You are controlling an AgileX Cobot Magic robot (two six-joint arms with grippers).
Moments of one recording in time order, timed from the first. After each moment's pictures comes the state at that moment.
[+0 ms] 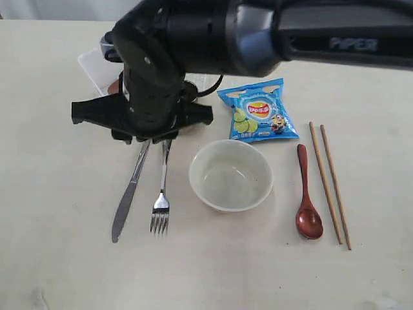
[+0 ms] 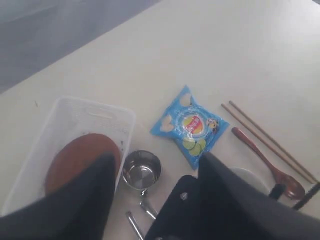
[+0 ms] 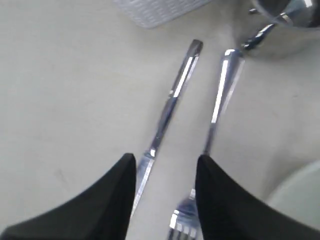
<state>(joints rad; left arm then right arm) -0.26 1.42 -1.60 -0.39 1.04 0.41 0.99 1.94 -1.48 -0.14 0.81 0.86</state>
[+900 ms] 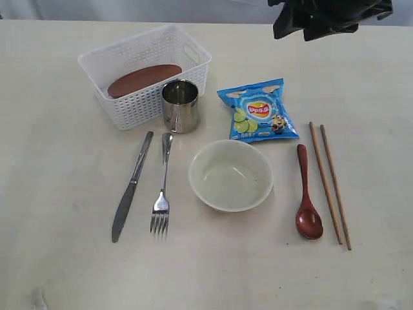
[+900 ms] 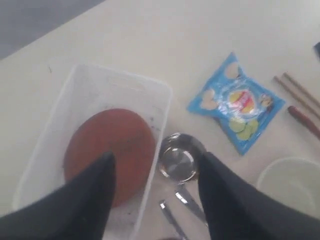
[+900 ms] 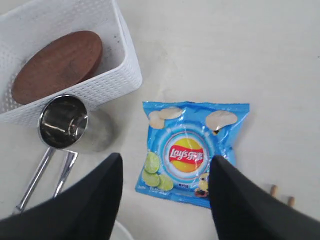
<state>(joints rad) -0.26 1.62 -1.55 -0.28 0.93 0.42 0.29 1.59 -1.28 0.31 0.77 -0.12</state>
